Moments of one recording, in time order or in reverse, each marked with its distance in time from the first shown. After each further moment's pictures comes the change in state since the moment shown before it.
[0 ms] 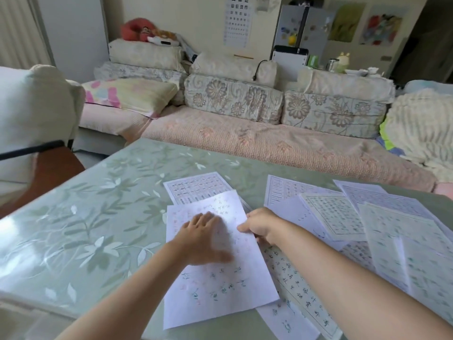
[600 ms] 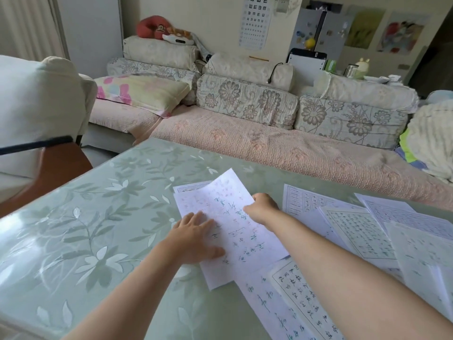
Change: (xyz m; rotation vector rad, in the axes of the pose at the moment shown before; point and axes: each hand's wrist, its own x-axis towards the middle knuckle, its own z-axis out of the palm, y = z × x) left_hand 0.027 -0.052 -0.009 -0.013 -0.008 -0.158; right_hand 0.071 -0.058 0.016 -0.317 0.269 -0.194
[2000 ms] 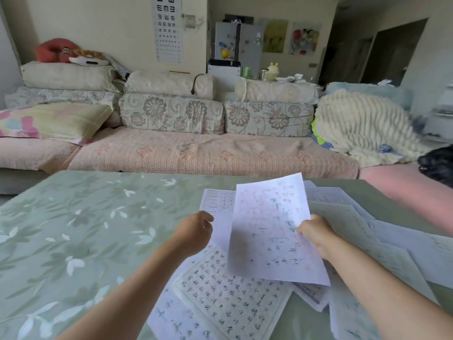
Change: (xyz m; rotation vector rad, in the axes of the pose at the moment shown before) left_hand 0.045 0.221 0.008 -0.411 0.181 0.112; right_hand -0.090 0.268 -0.197 0.505 0.290 0.421
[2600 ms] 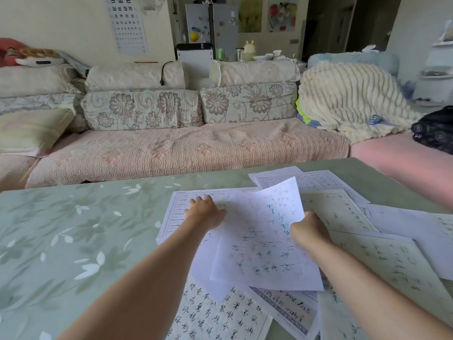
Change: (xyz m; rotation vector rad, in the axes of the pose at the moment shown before) left_hand 0.143 0.065 0.113 0.483 -0.178 -0.126; right_hand 0.080 0.044 -0.003 -0.161 0.145 -0.025
